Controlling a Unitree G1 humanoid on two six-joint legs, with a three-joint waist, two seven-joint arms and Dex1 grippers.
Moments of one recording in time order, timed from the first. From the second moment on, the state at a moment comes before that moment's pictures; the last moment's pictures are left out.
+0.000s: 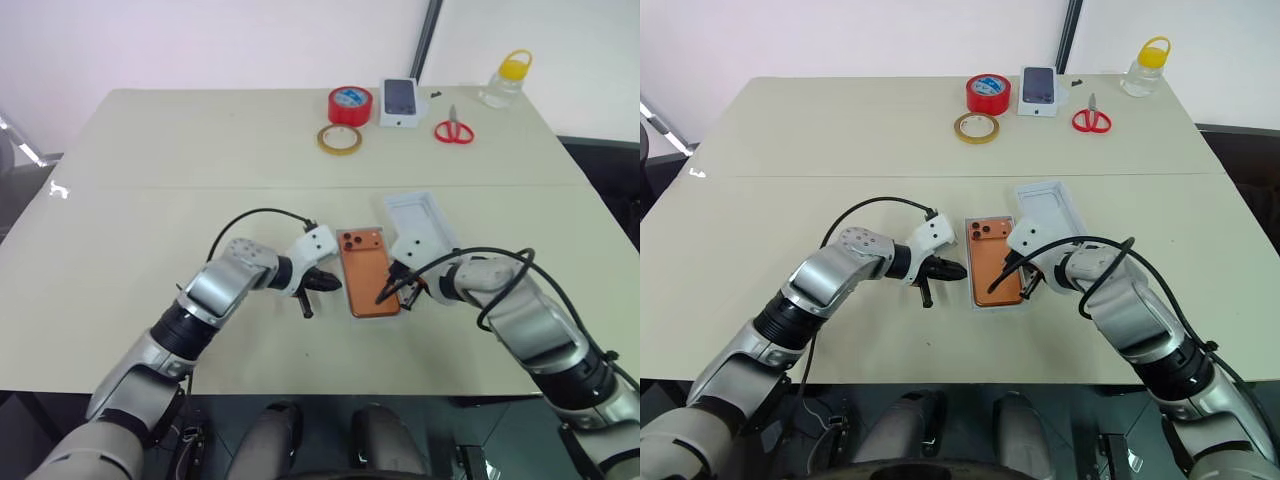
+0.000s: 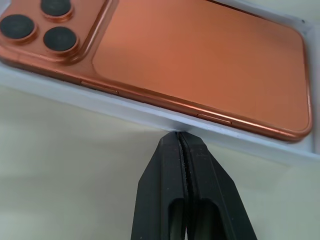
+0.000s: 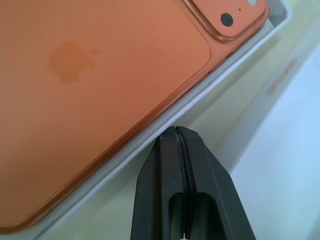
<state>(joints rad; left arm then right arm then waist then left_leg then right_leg) -0.67 0.41 -0.49 -0.03 -0.21 0.82 -0.91 -0.43 -0.72 0.33 -0.49 -0.03 1.15 0.72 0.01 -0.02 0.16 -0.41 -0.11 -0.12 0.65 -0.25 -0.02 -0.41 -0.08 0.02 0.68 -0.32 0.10</state>
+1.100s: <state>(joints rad) -0.62 0.42 -0.47 -0.09 -0.21 0.82 -0.92 -0.42 -0.91 0.17 -0.55 0.18 1.12 0.82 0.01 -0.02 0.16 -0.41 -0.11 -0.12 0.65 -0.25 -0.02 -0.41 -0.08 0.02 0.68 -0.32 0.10</state>
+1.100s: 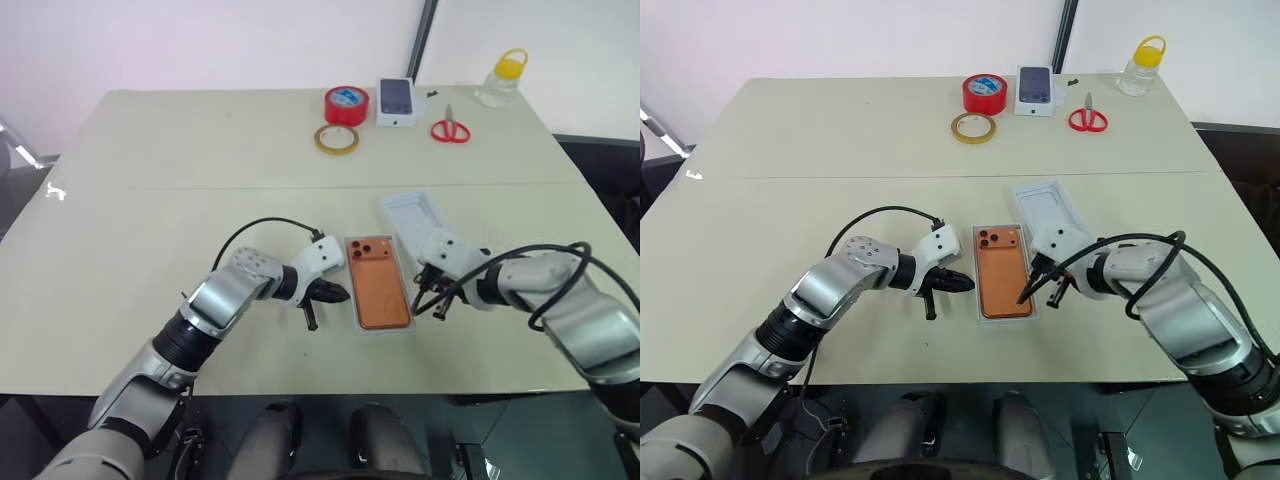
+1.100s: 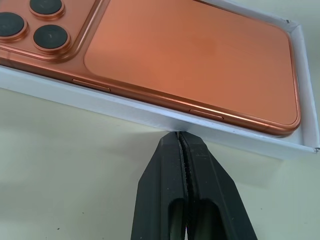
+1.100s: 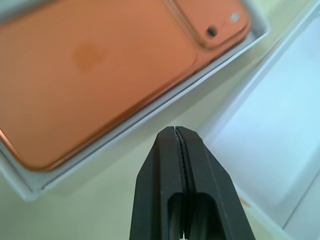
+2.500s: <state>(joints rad) -0.33 0.60 -0.14 -0.16 -0.36 0.38 -1.06 -0.86 -0.63 0.25 0.08 0.29 1.43 0.58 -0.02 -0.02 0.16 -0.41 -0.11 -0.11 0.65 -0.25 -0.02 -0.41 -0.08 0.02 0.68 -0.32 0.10</state>
